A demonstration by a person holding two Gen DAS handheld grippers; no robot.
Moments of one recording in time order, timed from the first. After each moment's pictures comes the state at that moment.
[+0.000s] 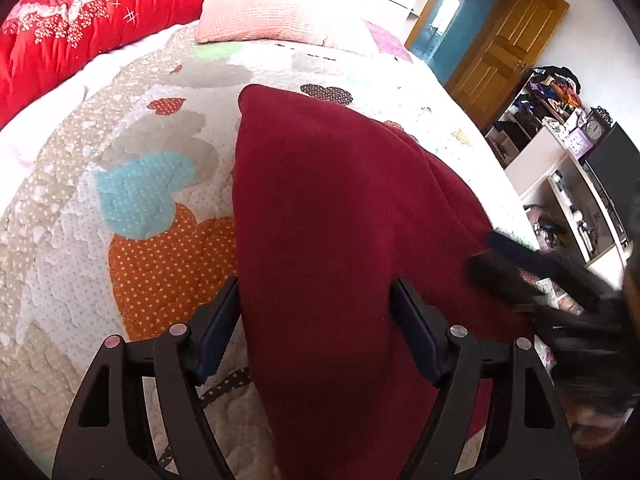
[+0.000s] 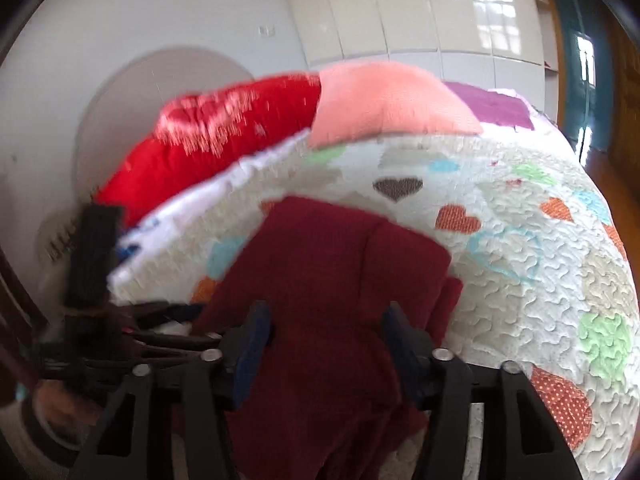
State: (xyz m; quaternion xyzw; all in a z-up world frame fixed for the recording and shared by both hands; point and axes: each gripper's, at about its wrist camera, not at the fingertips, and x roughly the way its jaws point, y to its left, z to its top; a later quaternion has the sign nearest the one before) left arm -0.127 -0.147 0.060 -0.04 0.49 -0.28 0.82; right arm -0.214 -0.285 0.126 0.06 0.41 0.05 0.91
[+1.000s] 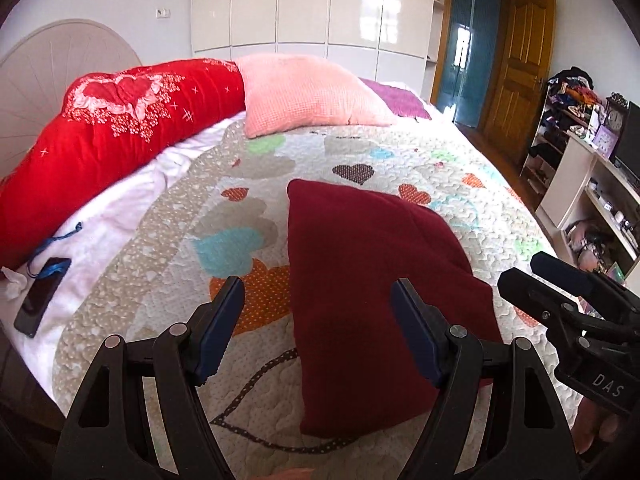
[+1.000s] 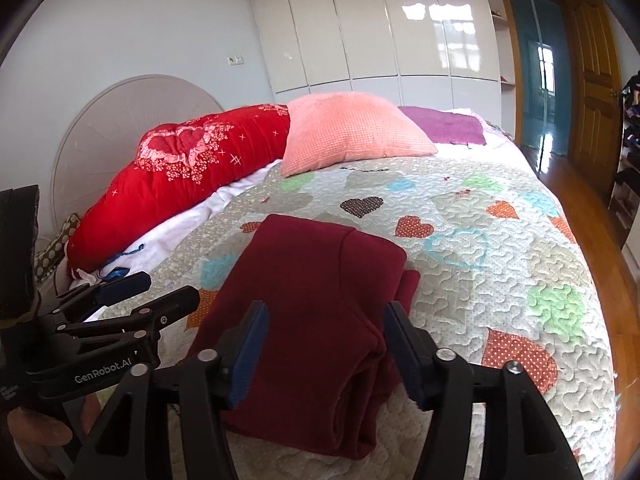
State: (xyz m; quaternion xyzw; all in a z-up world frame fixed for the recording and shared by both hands) left arm -0.199 -0.127 0.135 0.03 0.36 -0.20 0.91; right arm -0.284 -0.283 0.166 0.07 0.35 -0.02 0.93
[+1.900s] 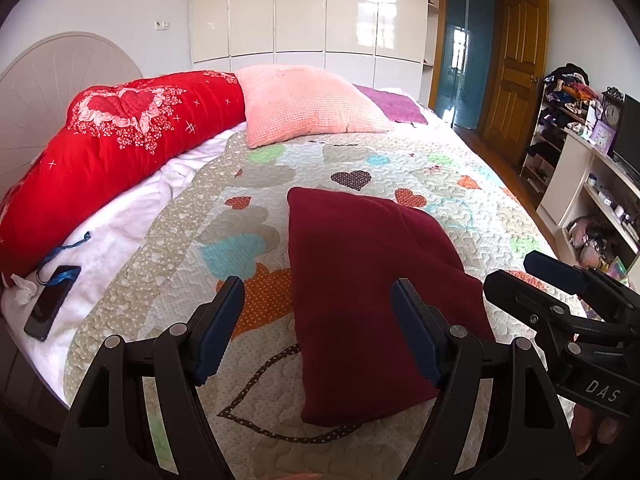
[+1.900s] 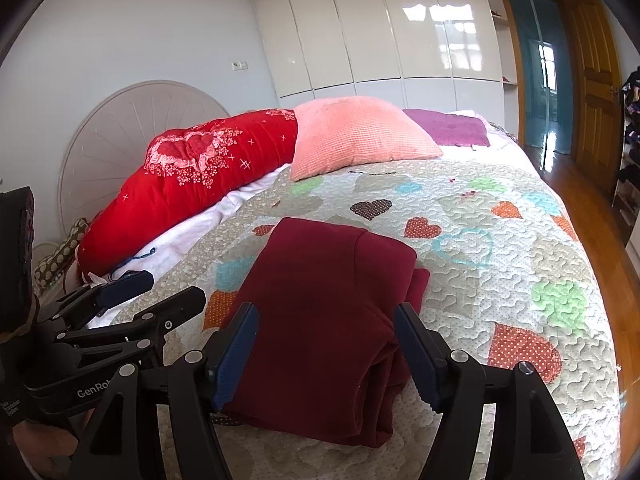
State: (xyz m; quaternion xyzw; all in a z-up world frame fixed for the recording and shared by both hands) left arm -0.213 -0.127 0.145 0.04 0.34 -0.20 0.92; right arm -0.293 -0.275 0.173 0.08 0.35 -0.01 0.93
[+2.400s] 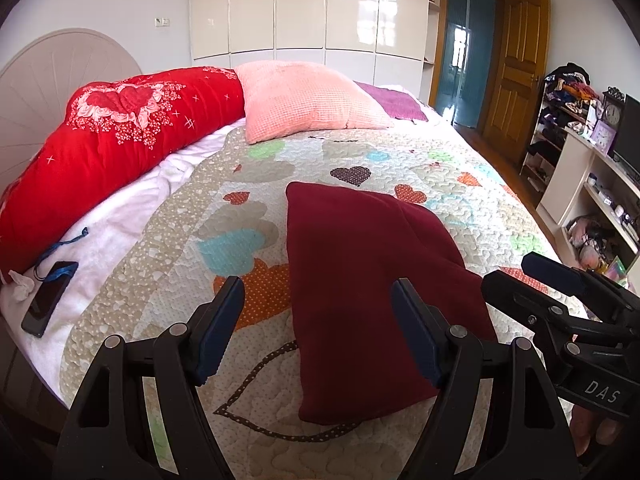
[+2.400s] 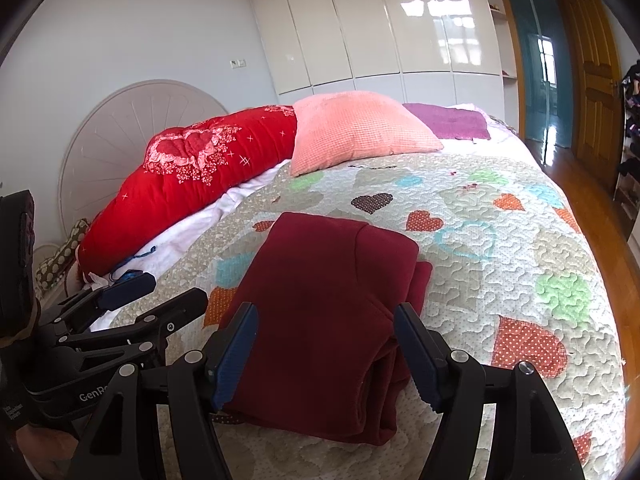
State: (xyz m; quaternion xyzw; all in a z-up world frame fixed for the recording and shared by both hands) left arm -0.212 -0.129 0.140 0.04 0.35 -0.20 0.91; right arm -0.292 -0.275 0.168 0.09 0.35 -0.01 0.93
